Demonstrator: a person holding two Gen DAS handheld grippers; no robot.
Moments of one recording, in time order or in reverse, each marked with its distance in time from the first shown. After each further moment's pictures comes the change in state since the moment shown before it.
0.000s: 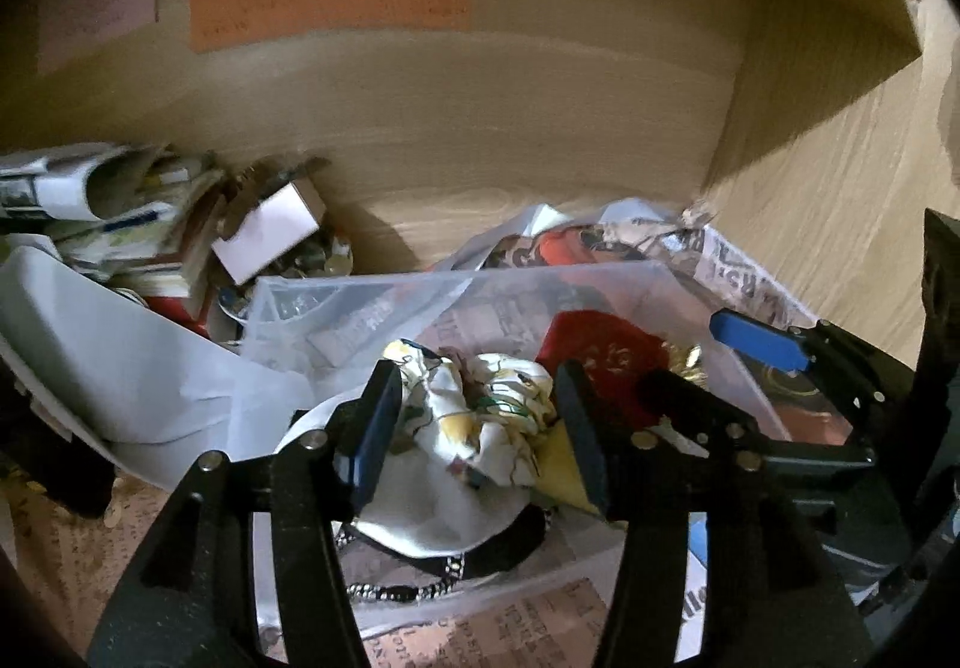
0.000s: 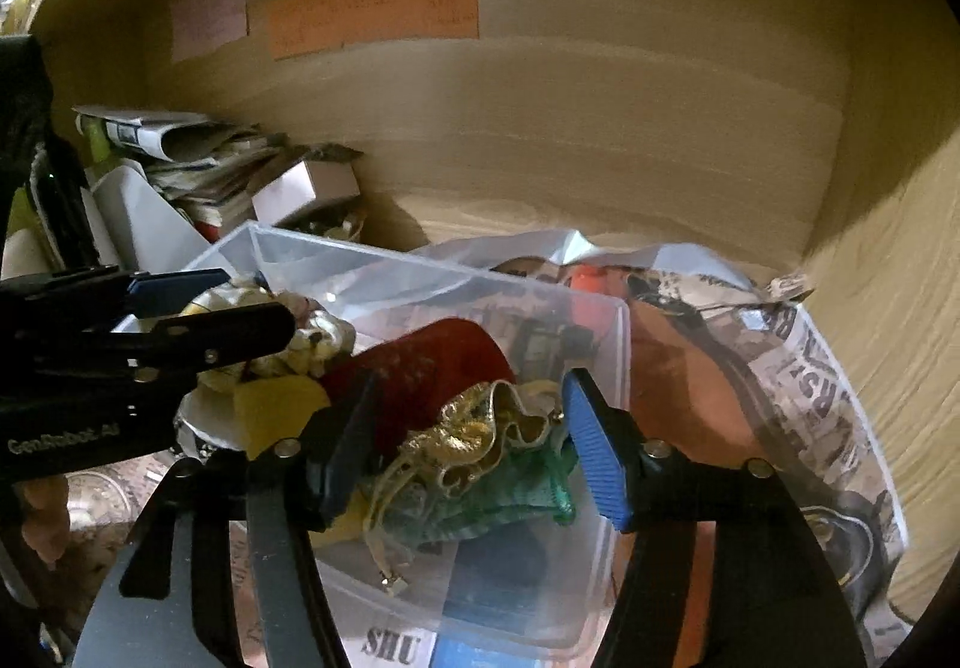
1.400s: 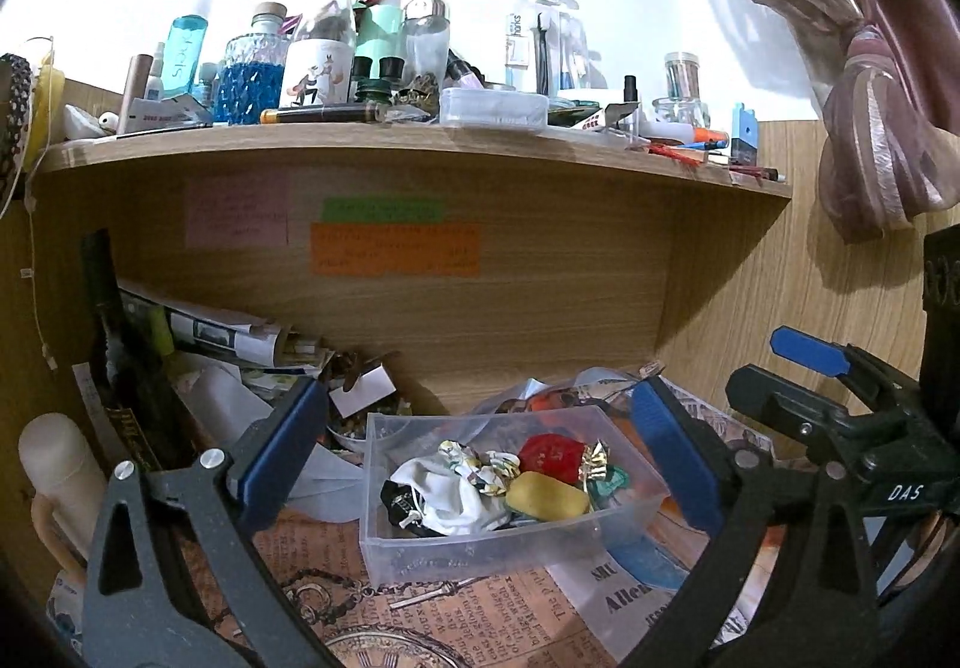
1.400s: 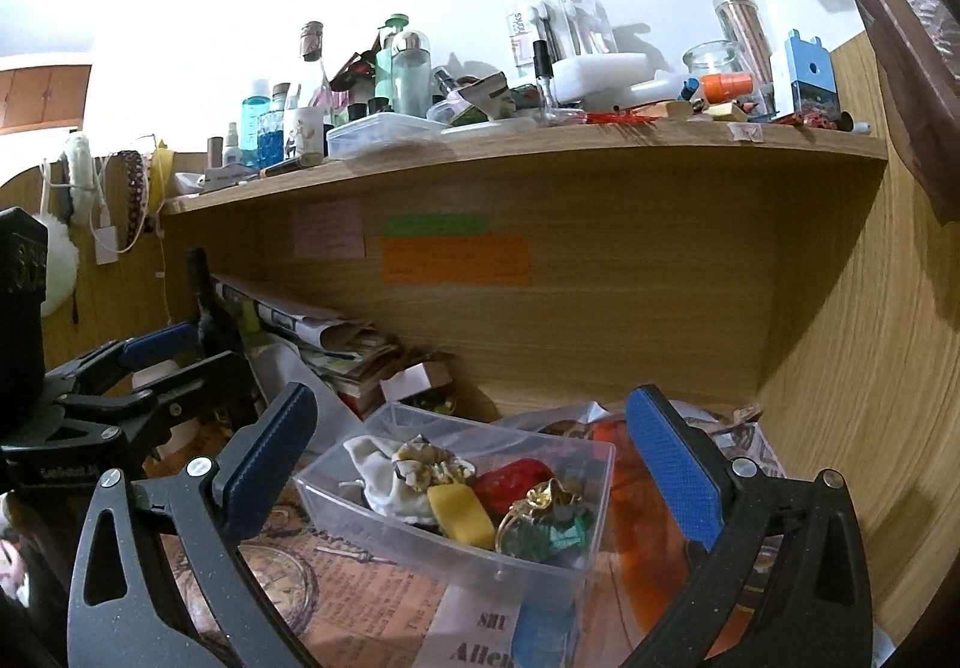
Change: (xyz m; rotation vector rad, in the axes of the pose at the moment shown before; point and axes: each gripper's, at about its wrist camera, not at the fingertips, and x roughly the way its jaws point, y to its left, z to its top) left arm -0.186 -0.018 -0.032 0.030 -0.451 0.052; right arm -0.159 0.020 0.005 0.027 -0.391 0.102
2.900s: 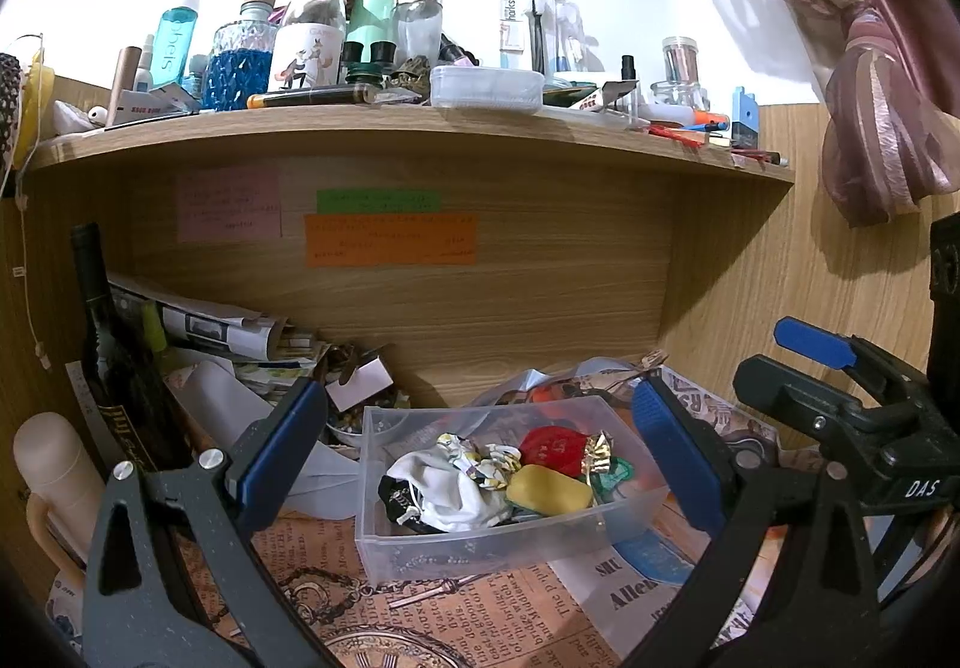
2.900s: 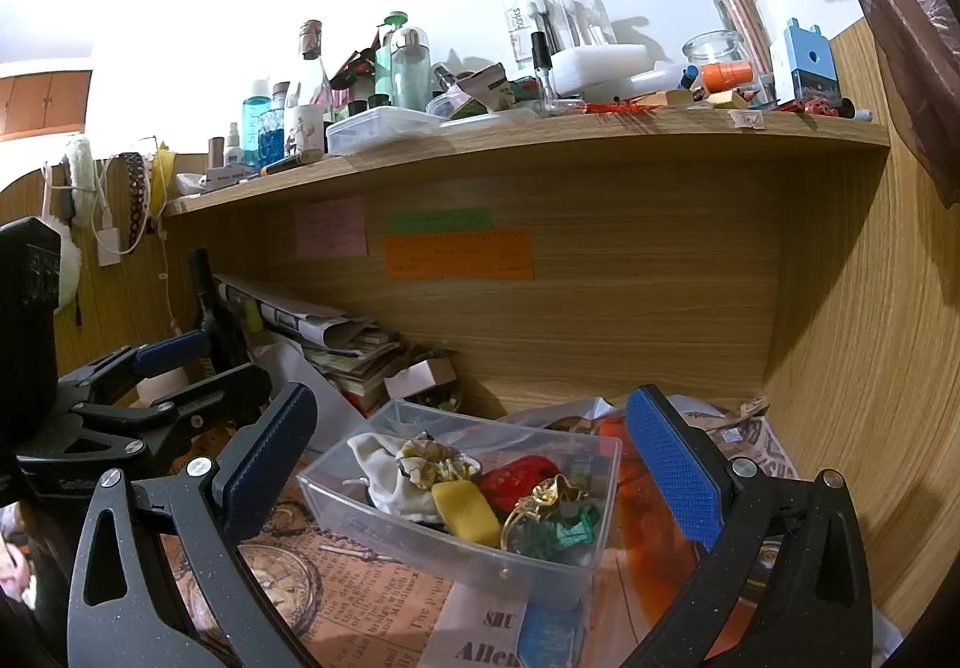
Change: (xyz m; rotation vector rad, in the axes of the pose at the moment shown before) left arm 0.009 -0.001 -0.005 0.011 0.018 -0.003; right arm 0.001 0.004 -0.003 0.012 0.000 -0.003
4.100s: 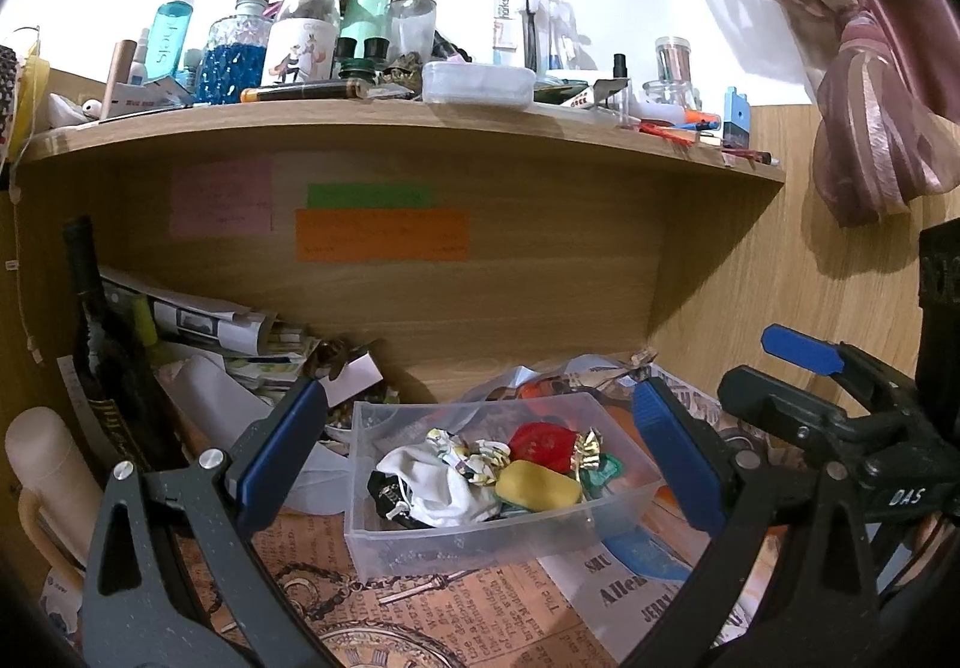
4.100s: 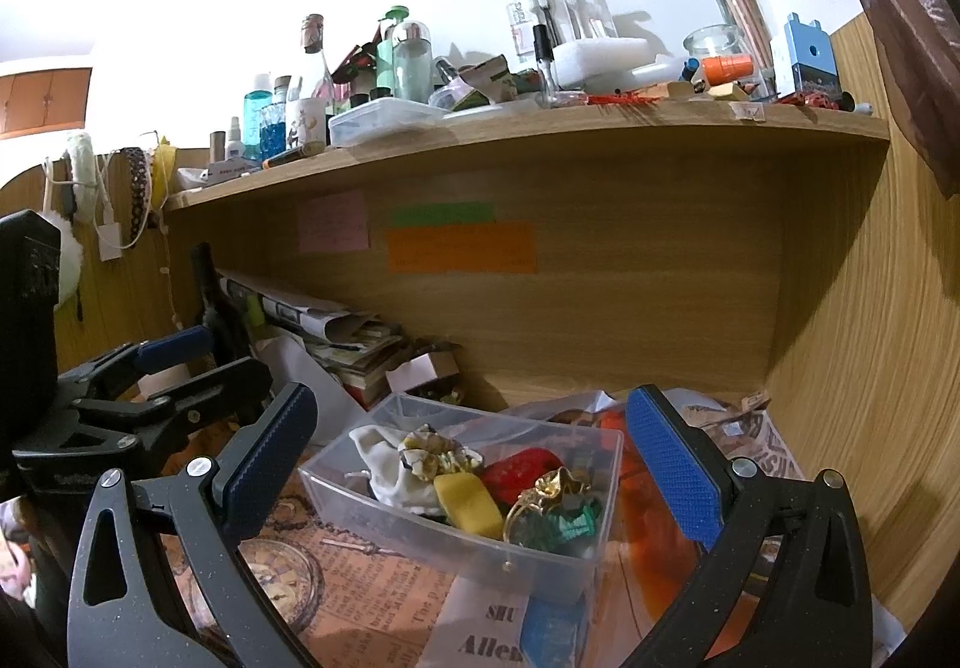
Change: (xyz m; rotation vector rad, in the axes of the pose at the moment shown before) left arm 0.000 0.003 -0.002 0.000 0.006 -0.042; right arm 0.002 0.003 -0.006 0.008 0.011 -0.007
